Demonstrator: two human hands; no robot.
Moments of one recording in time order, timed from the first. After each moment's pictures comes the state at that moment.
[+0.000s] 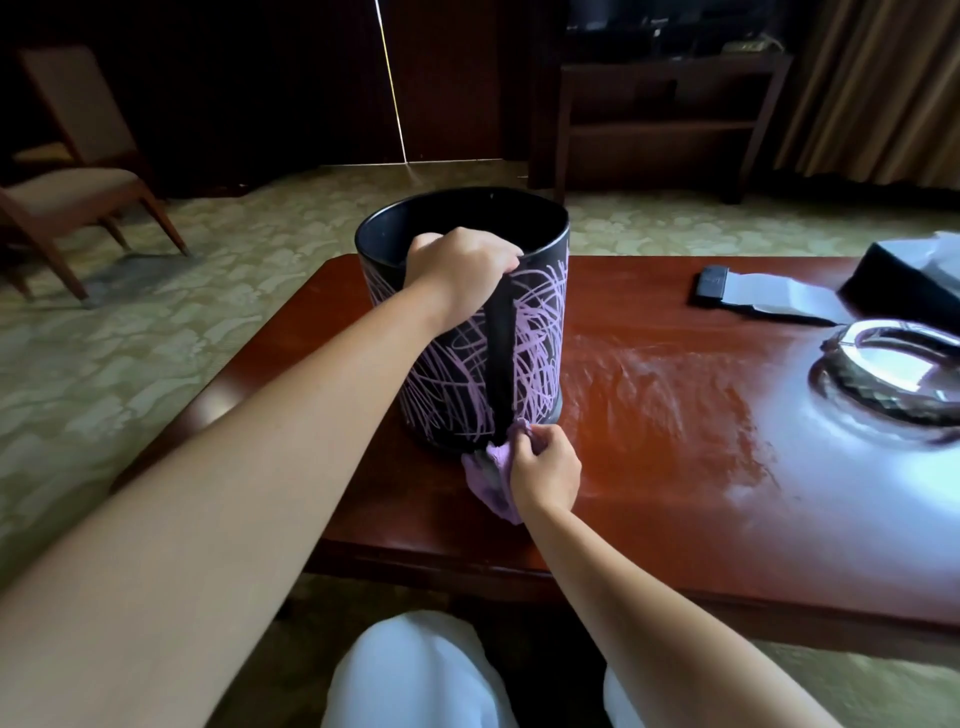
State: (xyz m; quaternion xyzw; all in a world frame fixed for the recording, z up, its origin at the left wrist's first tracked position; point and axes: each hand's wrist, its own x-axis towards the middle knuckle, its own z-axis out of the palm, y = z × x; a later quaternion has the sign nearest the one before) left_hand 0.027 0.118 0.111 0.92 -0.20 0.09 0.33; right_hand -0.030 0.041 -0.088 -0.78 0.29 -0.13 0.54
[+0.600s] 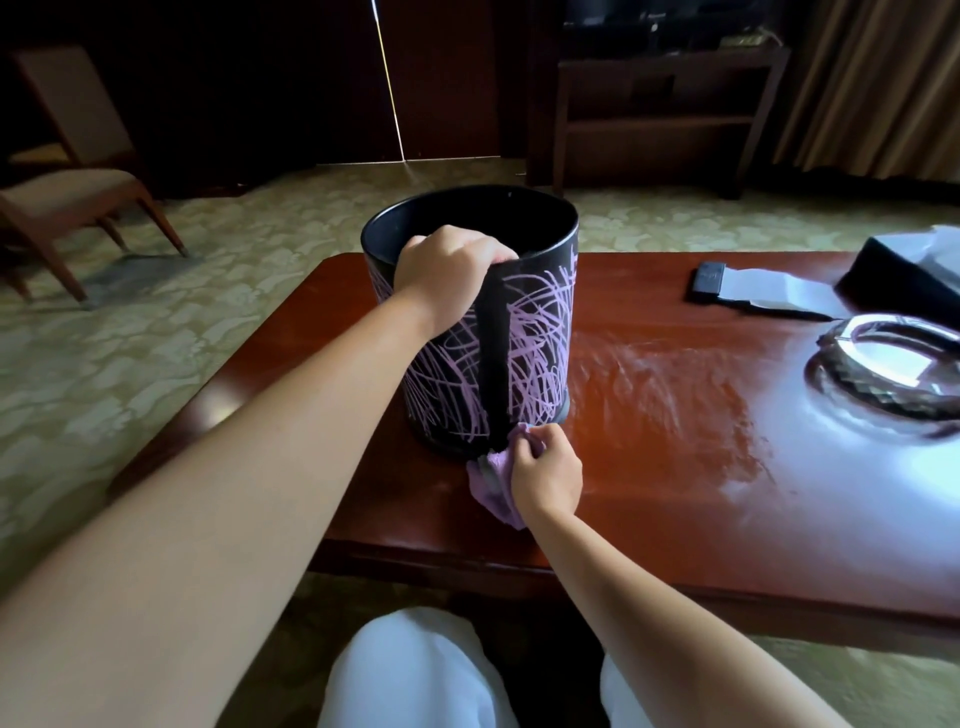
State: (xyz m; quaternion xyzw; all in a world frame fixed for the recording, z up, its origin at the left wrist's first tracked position) left_hand 0.023 0.121 0.105 0.89 -0.24 0.11 0.36; right_hand -0.038 0.035 -0.090 -0.79 0.28 -0.13 0.53
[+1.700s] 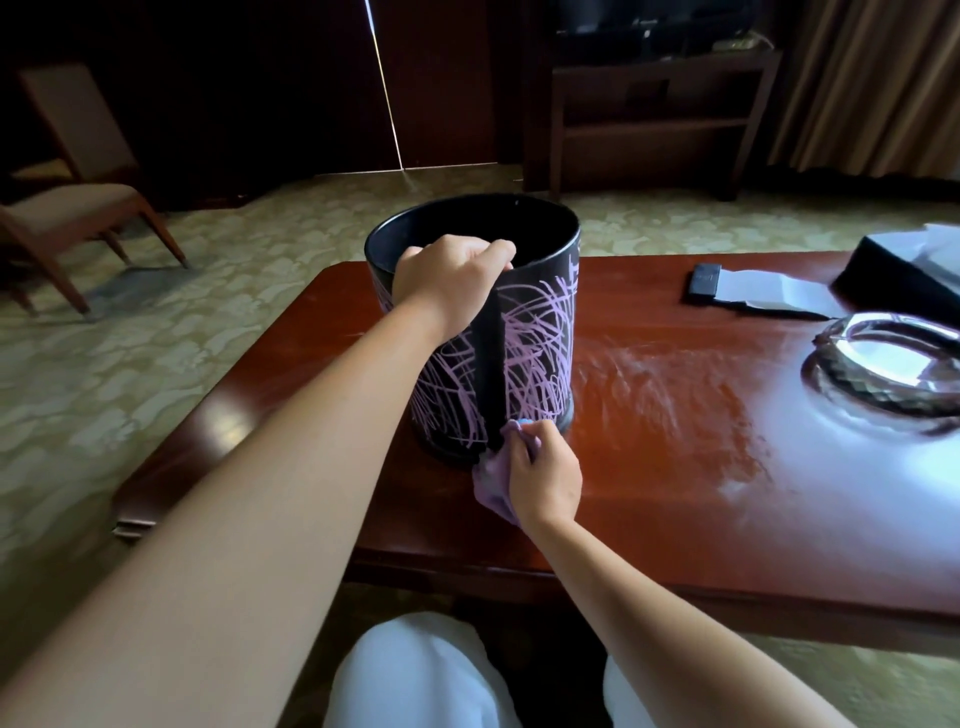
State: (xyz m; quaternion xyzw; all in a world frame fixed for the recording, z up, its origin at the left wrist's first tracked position) left_hand 0.026 0.113 0.101 0.91 -0.19 0.15 0.34; right_hand -0.040 0.035 -0.092 -0.82 0.19 -0.21 0.50
